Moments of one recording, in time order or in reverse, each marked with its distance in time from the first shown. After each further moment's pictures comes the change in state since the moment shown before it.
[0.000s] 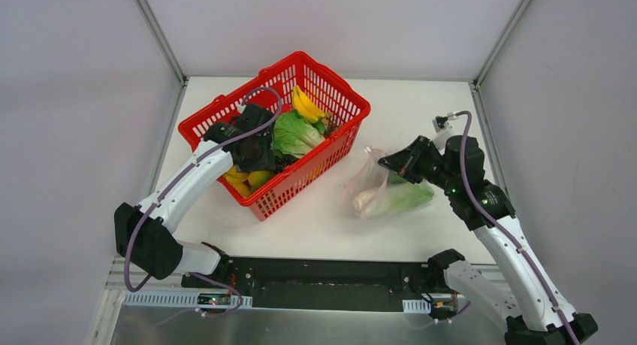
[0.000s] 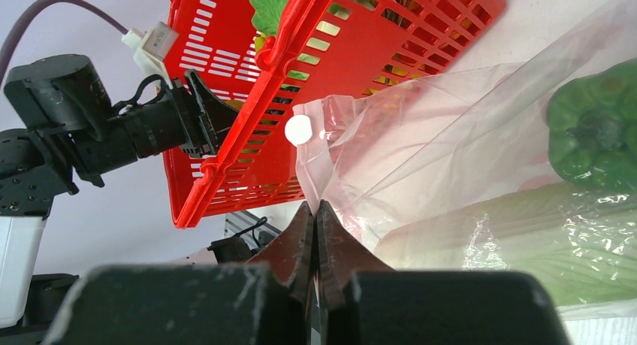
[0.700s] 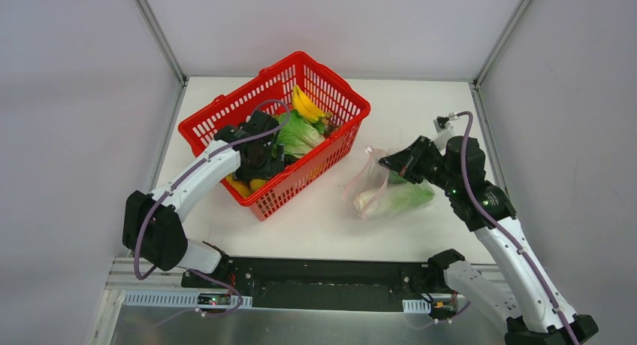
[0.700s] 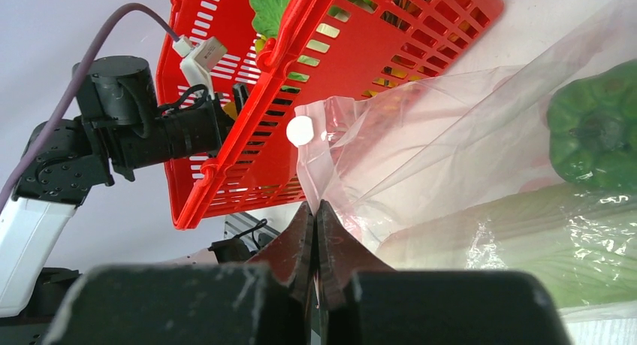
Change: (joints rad) left arm 0.000 0.056 -0.079 0.032 0.044 0.053; right arm 0.000 -0.002 -0.001 0.007 0.006 0.005
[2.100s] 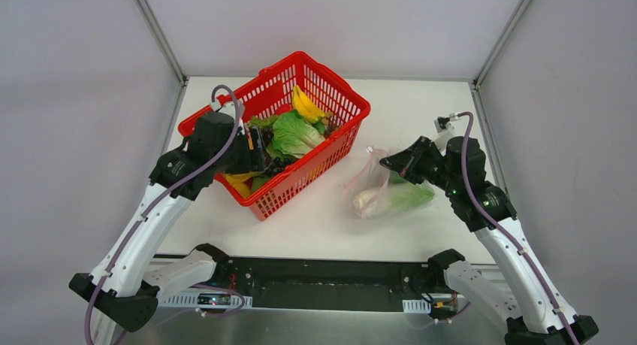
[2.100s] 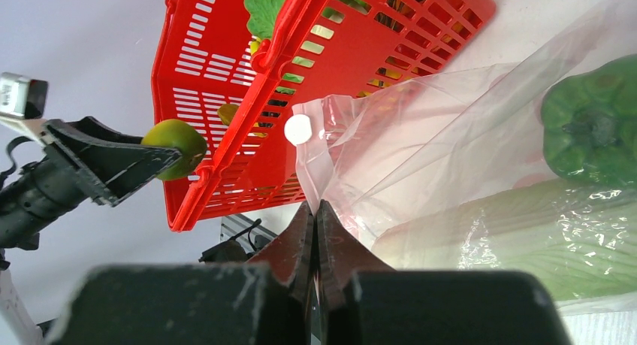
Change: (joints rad) left arm 0.000 -0.423 0.068 0.014 0.062 -0.027; right arm 0.000 -0.004 0.001 -0.013 0.013 -0.007
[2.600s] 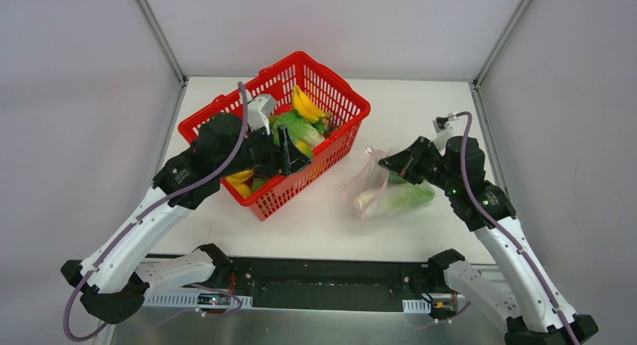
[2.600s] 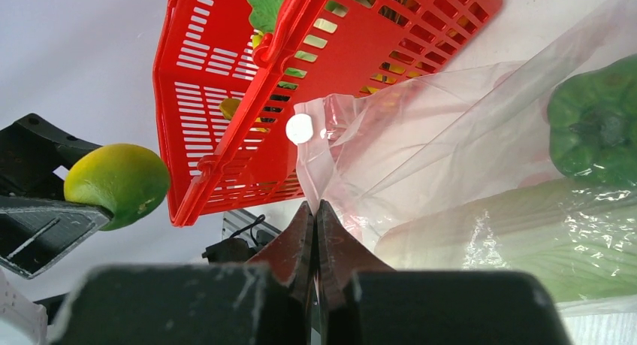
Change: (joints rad) left arm -0.221 -0.036 0.039 0.273 0.227 -0.053; right arm 0.000 0.005 0.000 0.000 -0.013 0.000
